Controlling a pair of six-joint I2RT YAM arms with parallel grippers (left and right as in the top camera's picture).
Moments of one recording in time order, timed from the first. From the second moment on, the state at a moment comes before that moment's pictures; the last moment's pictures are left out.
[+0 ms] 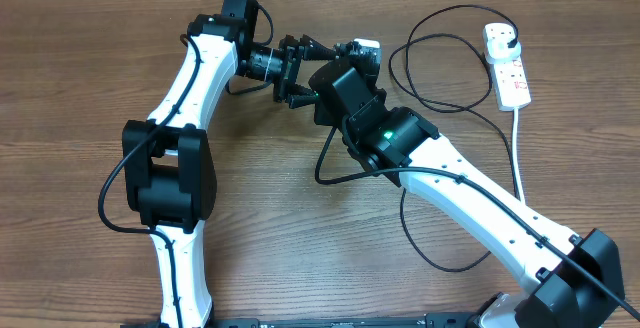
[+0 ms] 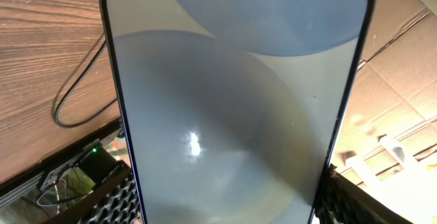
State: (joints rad) left arm -0.18 2.24 1.92 -1.04 1.28 -0.91; right arm 0.72 1.65 1.41 -0.56 0.38 0.69
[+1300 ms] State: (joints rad) left arm -0.17 2.24 1.93 -0.97 1.25 -0.77; right arm 0.71 1.65 1.43 -0.63 0.43 0.70
